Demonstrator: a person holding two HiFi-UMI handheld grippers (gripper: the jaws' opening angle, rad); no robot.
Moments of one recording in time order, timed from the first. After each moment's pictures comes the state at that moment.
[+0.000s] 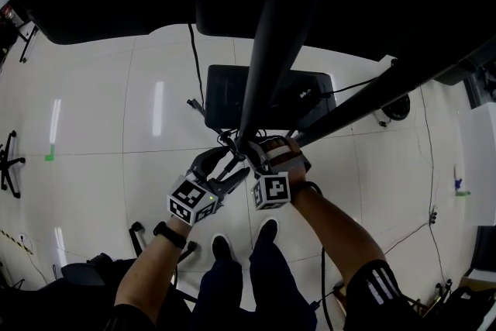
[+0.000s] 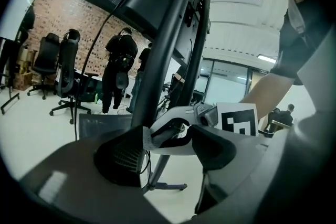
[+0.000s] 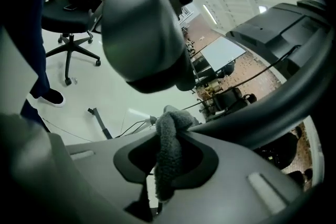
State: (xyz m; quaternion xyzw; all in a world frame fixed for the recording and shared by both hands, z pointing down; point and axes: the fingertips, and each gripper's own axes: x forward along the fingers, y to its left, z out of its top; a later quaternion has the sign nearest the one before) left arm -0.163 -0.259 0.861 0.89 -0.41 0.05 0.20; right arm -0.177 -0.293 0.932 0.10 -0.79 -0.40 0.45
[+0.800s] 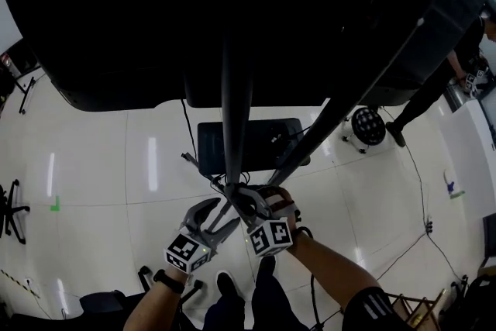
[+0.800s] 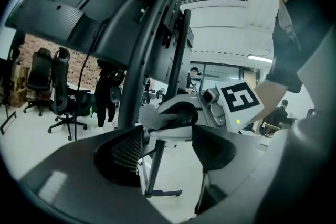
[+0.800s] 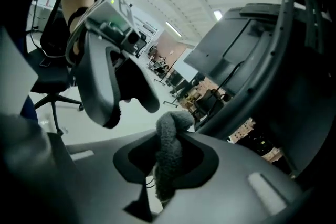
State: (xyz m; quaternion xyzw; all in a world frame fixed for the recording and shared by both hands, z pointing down) left arm -0.147 -0.197 0.744 0.91 -0.39 0.04 0.15; right arm -0.167 -0.234 0.759 0.19 -0.89 -0.28 0.32
